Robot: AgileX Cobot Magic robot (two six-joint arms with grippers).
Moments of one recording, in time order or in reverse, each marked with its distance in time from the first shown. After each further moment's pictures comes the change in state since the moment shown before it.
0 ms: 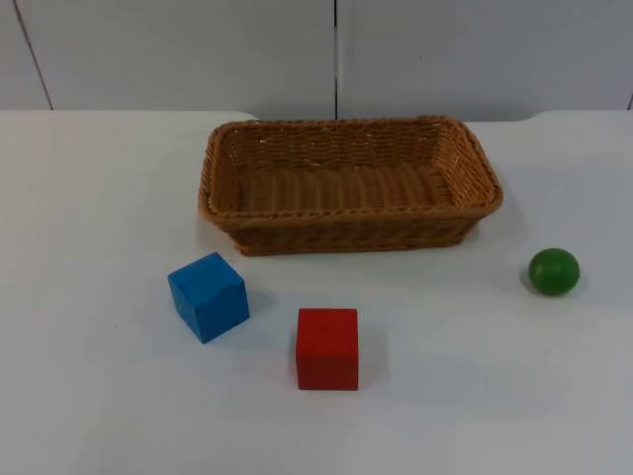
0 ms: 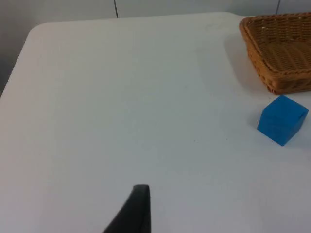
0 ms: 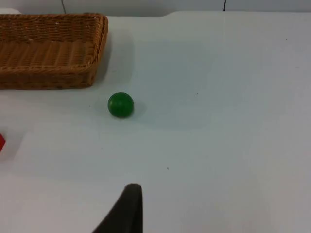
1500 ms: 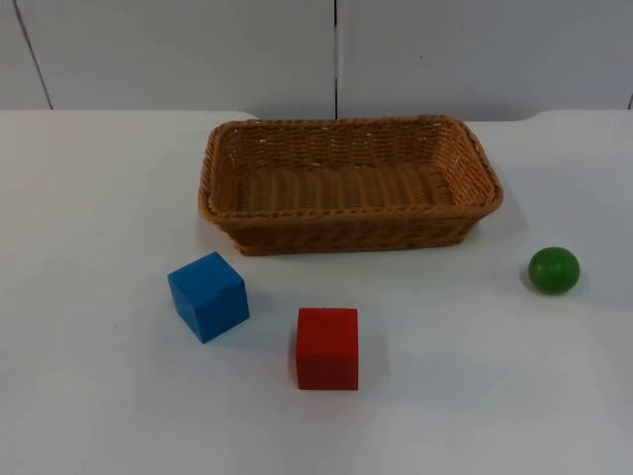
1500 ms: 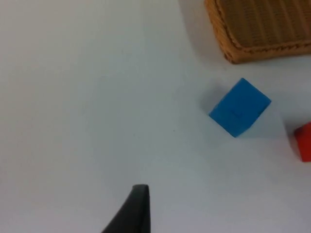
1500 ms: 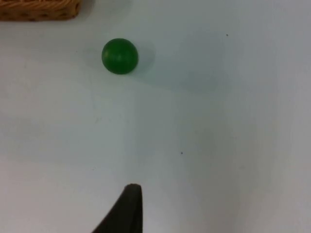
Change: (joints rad) right arm 0.000 0.893 -0.168 0.020 -0.297 0.000; left arm 0.000 0.930 -0.233 -0.284 -0.260 0.231
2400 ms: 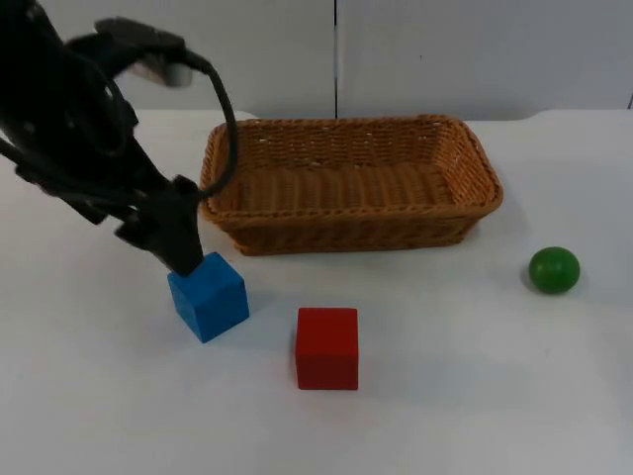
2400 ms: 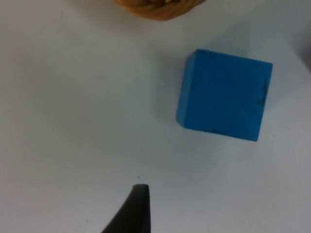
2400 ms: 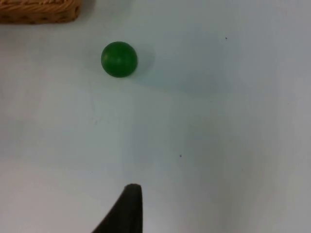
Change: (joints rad) right arm 0.000 0.000 0.000 -0.004 -0.007 0.000; left arm -0.282 0.841 -0.369 0.113 -0.061 0.249
